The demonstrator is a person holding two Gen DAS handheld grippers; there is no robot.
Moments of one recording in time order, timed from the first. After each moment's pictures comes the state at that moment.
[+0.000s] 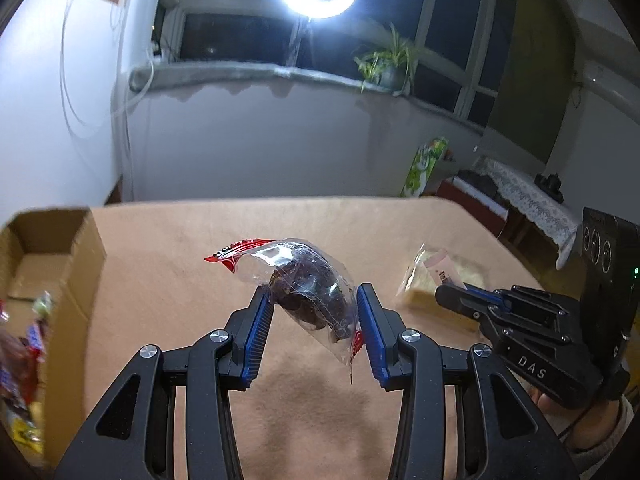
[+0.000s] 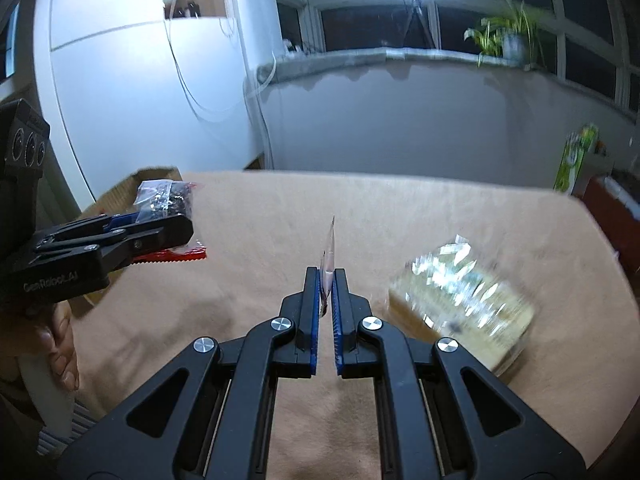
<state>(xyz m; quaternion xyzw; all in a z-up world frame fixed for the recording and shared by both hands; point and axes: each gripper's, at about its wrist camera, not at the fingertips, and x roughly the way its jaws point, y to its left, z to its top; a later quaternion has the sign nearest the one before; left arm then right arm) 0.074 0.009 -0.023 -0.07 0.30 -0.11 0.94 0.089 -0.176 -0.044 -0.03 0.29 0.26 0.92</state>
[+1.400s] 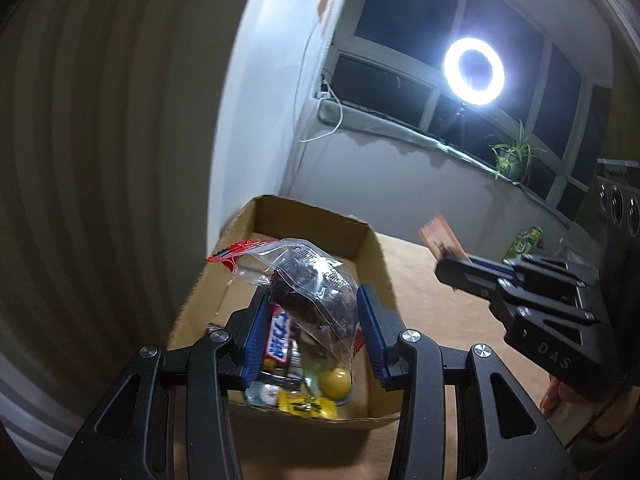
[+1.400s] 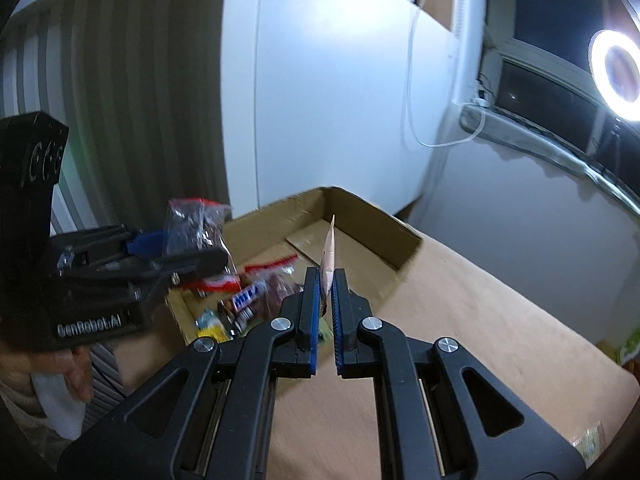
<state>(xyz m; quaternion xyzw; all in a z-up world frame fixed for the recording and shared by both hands) -0.042 0.222 -0.027 -0.17 0.24 0.08 0.95 0.033 0.131 -0.009 -0.19 0.23 0.45 0.84</state>
